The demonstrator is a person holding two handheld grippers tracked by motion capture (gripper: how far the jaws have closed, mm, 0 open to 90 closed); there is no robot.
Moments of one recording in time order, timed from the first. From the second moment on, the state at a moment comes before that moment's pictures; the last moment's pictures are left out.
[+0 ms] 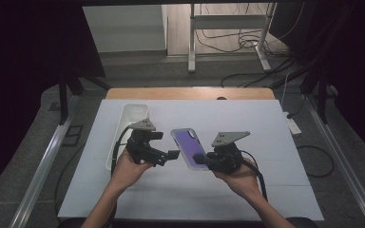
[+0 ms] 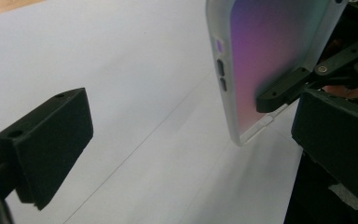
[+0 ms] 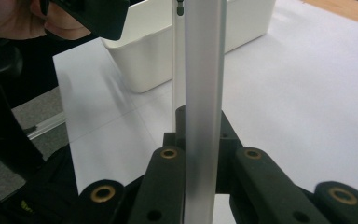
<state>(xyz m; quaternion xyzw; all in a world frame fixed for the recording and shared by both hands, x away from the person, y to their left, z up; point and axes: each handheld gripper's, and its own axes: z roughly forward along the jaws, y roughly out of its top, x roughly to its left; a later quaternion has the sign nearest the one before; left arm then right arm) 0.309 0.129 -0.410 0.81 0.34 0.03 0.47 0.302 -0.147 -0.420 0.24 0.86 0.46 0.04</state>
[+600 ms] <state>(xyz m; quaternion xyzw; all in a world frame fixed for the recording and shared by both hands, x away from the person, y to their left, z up) 0.303 0.129 -0.402 0.80 0.34 0.02 0.49 0.293 -0.140 -0.418 0.23 0.86 0.46 0.08</state>
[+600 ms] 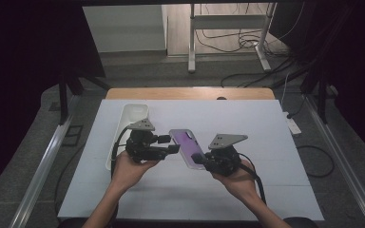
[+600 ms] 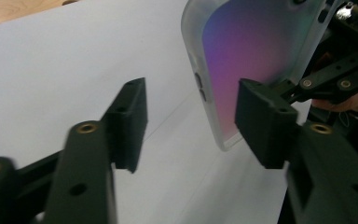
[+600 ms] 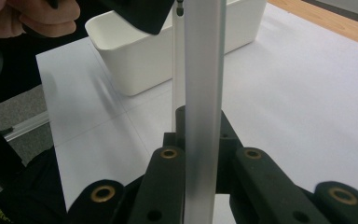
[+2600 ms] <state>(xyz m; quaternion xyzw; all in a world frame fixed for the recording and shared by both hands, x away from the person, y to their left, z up) 0.296 0.117 -0.401 0.77 0.41 0.04 0.48 0.285 -0.113 -0.432 0.23 0.86 0.45 0.08</state>
